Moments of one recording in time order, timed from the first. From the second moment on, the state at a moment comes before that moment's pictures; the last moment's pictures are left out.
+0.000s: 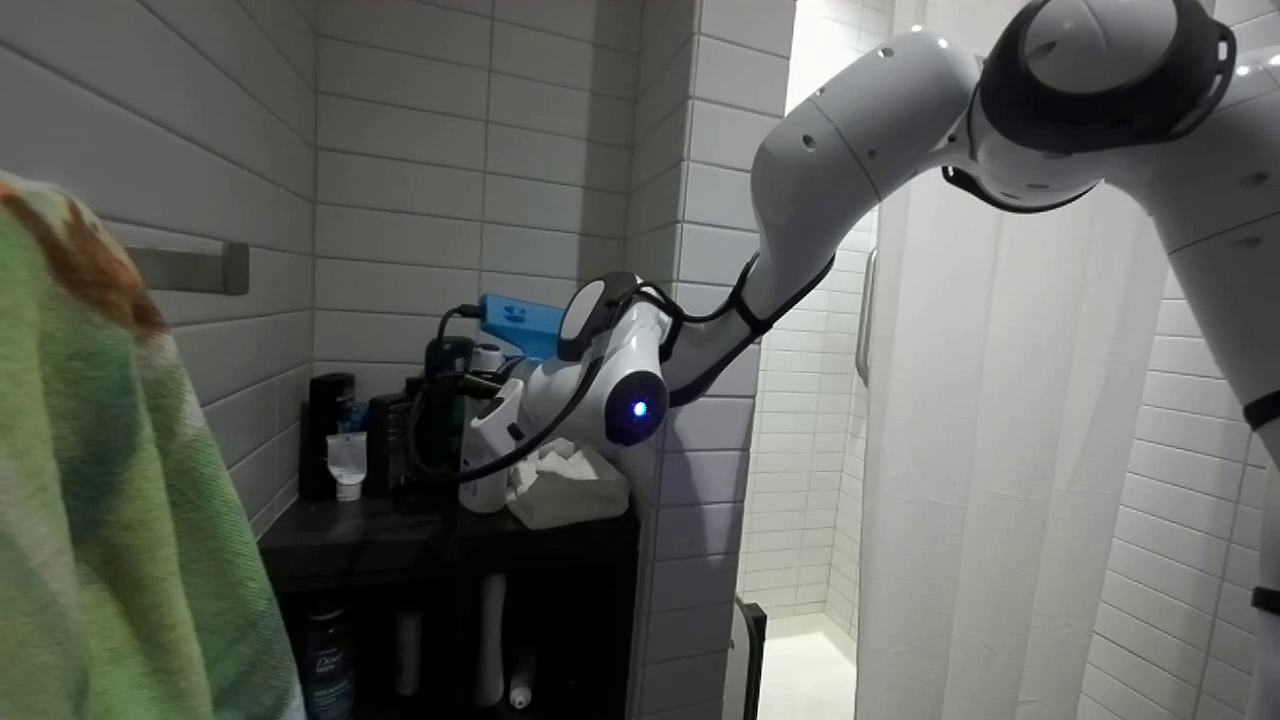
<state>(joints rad) 0.35 0.43 0.22 -1.84 -2.58 2.42 -0.38</state>
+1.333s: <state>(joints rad) 0.35 0.43 0.22 -1.84 -2.57 2.43 -0.38</state>
